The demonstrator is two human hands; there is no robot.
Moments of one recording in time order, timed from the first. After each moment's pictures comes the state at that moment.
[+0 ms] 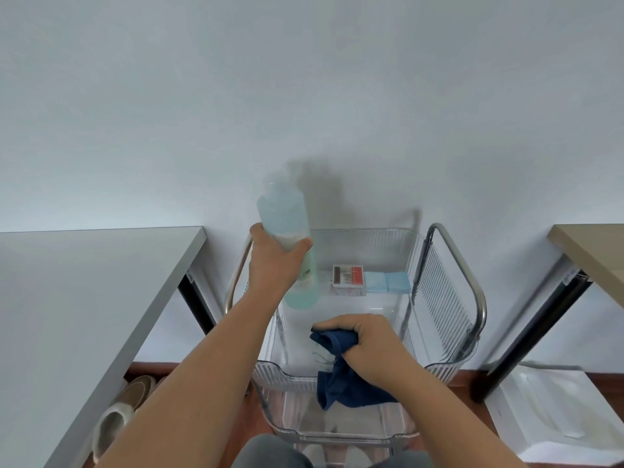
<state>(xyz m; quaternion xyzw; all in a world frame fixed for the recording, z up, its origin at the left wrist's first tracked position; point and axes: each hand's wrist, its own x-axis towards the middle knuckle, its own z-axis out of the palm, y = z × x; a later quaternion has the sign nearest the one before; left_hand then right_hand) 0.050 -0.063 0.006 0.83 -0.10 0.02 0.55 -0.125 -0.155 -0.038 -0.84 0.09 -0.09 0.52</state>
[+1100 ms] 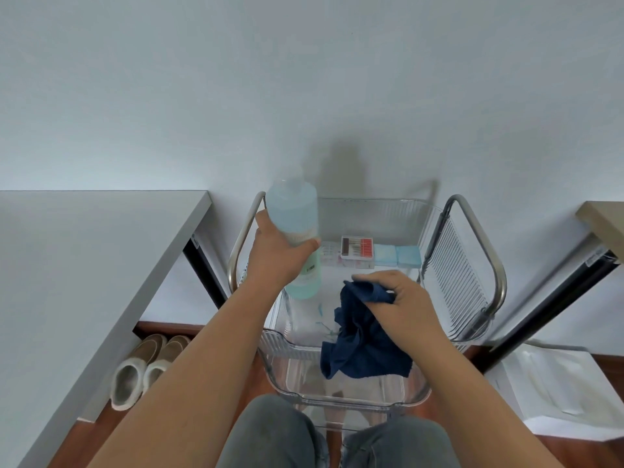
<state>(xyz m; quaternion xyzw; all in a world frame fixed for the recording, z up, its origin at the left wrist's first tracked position) 0.036 -0.040 -0.021 0.86 -0.13 -0.02 0.49 -0.135 -0.176 -0.035 -0.80 0.17 -0.19 0.54</state>
